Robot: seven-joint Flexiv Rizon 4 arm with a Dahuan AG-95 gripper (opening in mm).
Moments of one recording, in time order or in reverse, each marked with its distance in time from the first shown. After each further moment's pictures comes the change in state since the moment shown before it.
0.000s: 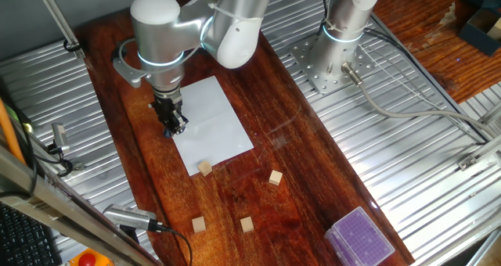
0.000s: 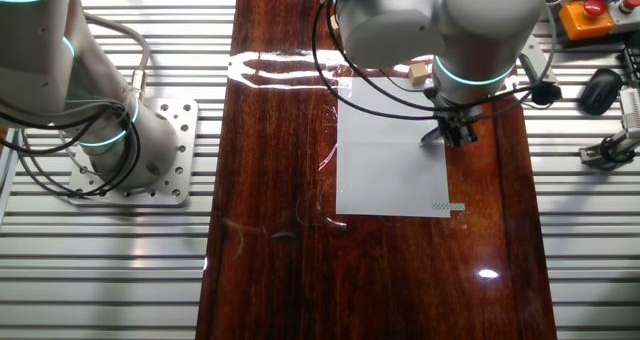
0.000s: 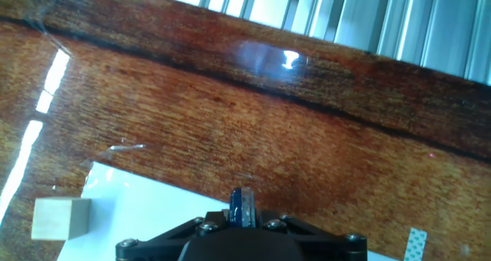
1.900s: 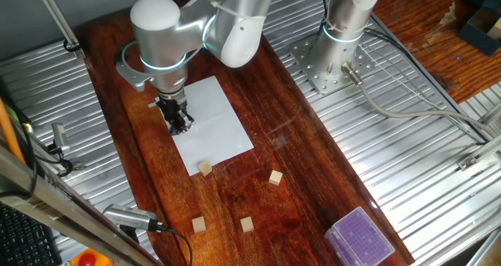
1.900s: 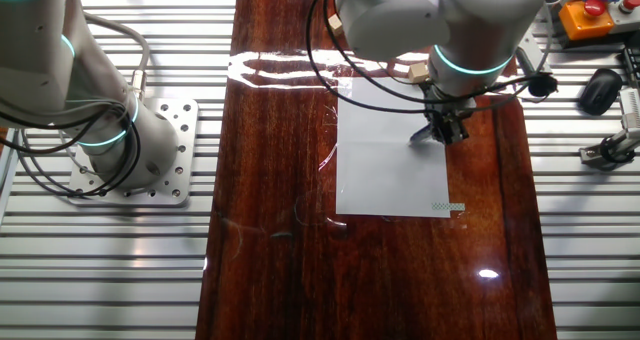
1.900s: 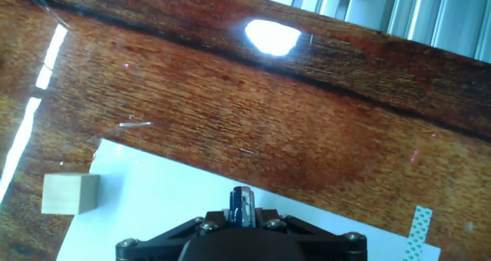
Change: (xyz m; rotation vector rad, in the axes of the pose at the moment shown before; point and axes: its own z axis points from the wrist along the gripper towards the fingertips) arm 0.022 0.005 -0.003 0.017 0.067 -0.013
